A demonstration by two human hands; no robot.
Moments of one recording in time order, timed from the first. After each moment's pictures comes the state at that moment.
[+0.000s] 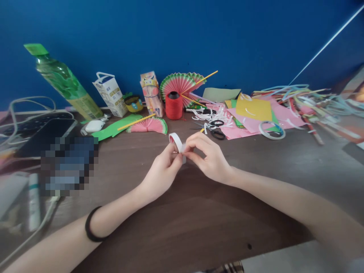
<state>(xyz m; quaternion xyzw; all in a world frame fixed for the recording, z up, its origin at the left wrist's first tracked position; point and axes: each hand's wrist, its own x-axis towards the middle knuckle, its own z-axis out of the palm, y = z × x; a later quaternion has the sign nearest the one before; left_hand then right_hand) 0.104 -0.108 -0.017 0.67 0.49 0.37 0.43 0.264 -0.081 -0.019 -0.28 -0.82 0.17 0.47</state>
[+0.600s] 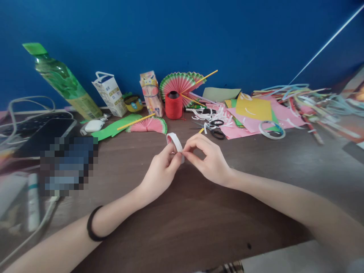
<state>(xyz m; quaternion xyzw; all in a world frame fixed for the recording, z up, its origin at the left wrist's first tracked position) 0.103 -0.109 -0.015 0.67 0.52 0.36 0.39 0.260 -0.086 -0.019 -0.31 -0.80 0.20 0.48</state>
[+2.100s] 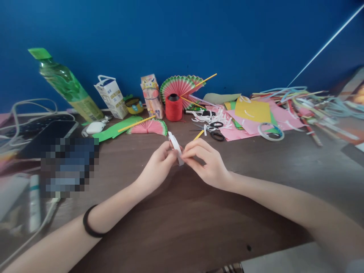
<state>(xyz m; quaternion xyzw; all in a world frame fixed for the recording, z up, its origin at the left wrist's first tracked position) 0.100 -0.098 -0.011 0.57 0.46 0.41 0.54 0.261 -0.088 -0.025 -0.23 -0.82 0.14 0.50</state>
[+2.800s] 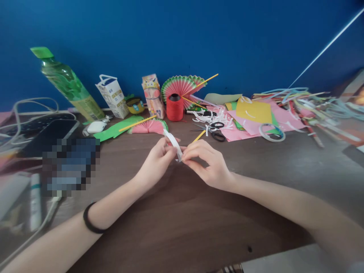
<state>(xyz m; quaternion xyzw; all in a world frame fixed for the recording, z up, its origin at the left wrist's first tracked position) 0.098 -0.093 -0.005 0.55 0.48 0.43 0.53 0.261 -0.090 -0.023 -0.22 -0.82 0.15 0.50</state>
